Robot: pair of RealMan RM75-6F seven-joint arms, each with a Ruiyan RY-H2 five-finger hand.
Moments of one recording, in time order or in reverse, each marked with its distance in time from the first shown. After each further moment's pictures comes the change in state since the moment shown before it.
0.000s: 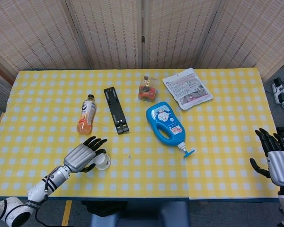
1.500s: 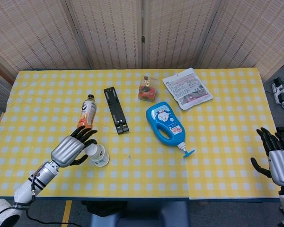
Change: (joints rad) left arm 0.046 0.128 -0.025 -0.067 0.037 0.158 -0.082; right arm -0.002 0.007 0.006 -0.012 0.005 0.005 -0.002
